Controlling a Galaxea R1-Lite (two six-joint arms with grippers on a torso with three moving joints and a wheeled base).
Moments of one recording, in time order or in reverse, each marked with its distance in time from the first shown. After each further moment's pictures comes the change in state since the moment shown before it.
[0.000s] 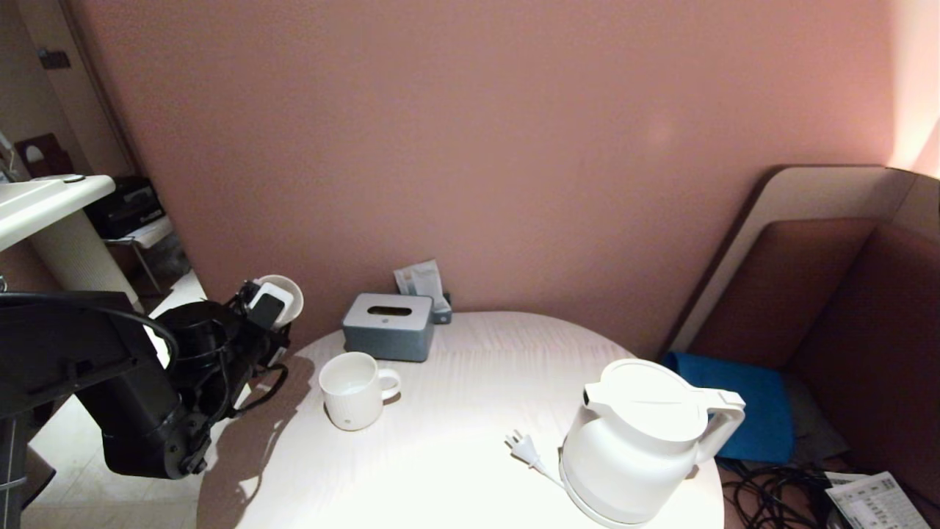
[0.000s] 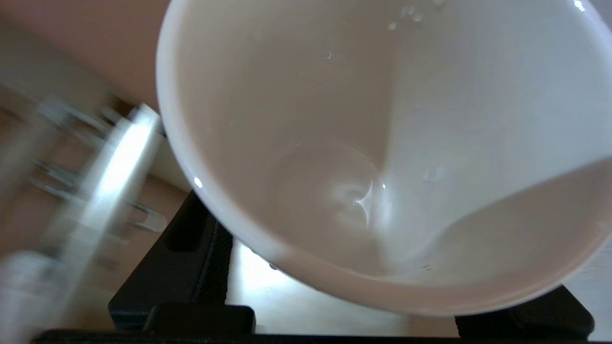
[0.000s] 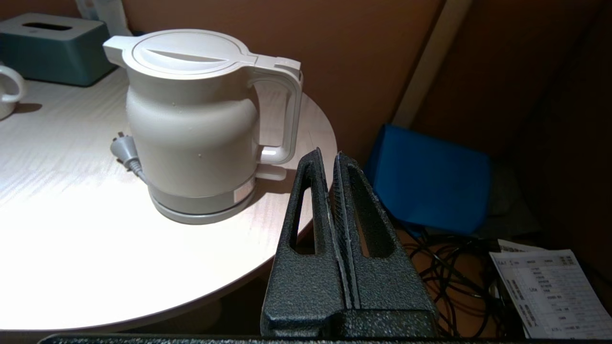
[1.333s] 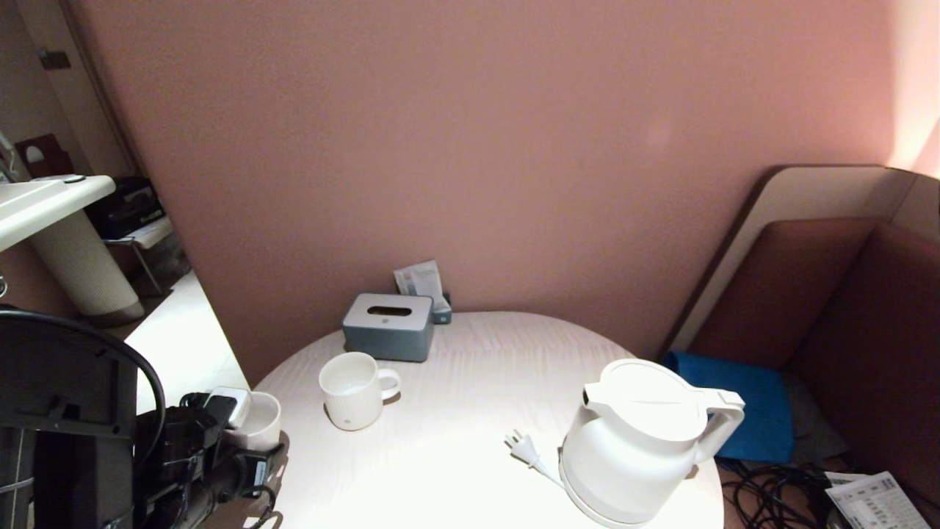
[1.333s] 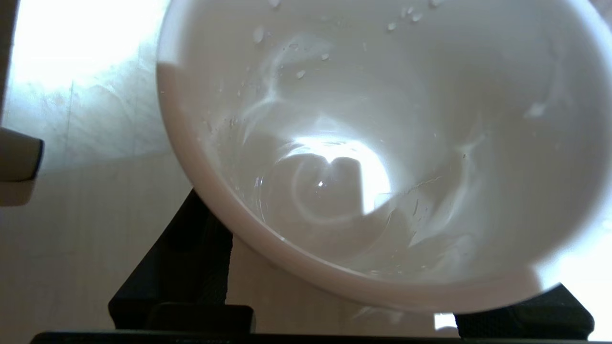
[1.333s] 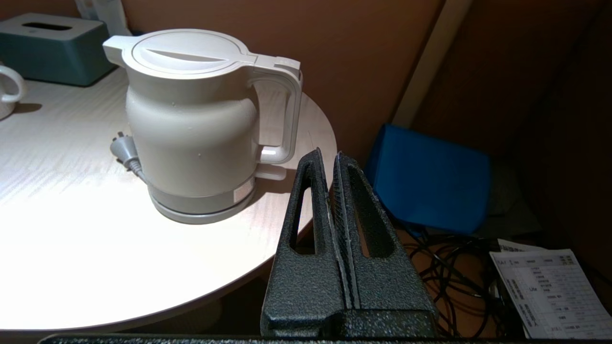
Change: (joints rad) left arm -0.022 0.008 0.548 -0.055 -0.082 -0.536; right arm 0.000 0.000 0.001 0.000 0.000 0.000
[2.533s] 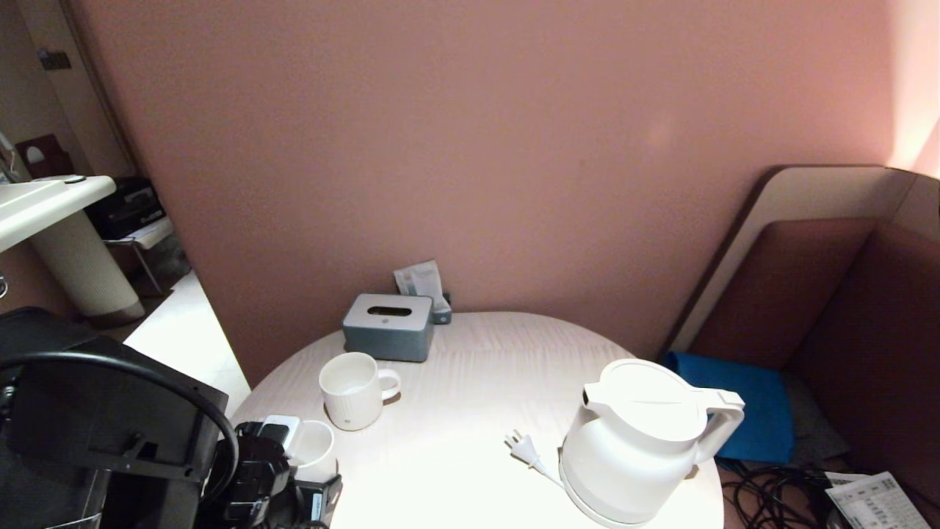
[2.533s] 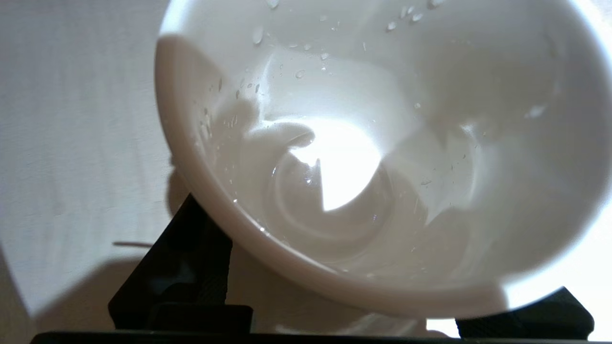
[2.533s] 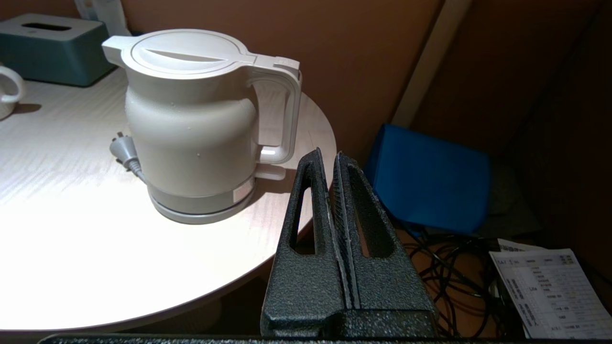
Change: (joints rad) left arm -0.321 0.053 0.034 -0.002 0.096 -0.276; right arm 0.000 0.000 0.000 0.000 0.000 0.000
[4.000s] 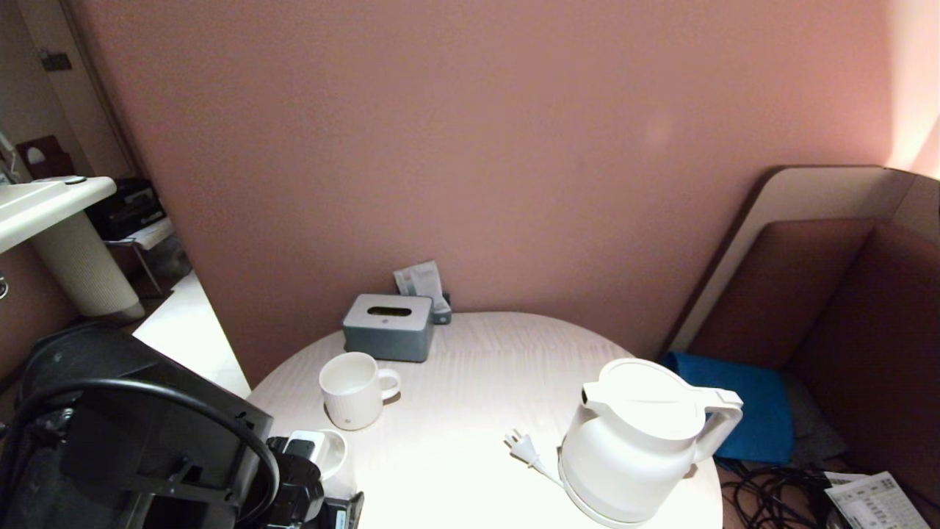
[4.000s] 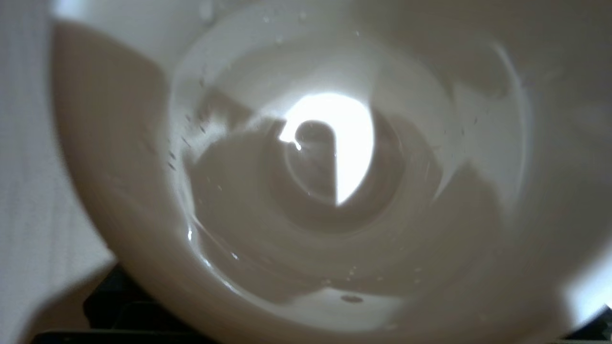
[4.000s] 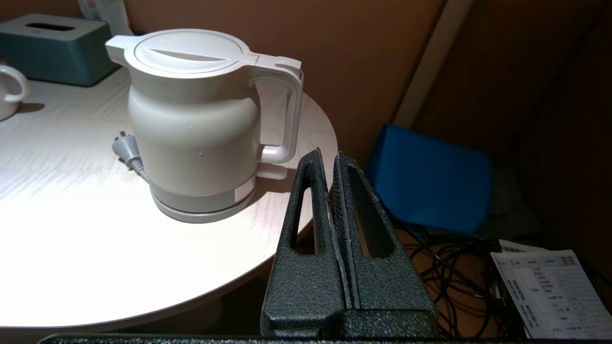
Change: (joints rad) left arm -0.121 0.048 -0.012 0.009 0.088 -0.079; right arm 0.001 0.000 0.000 0.000 0.000 0.000
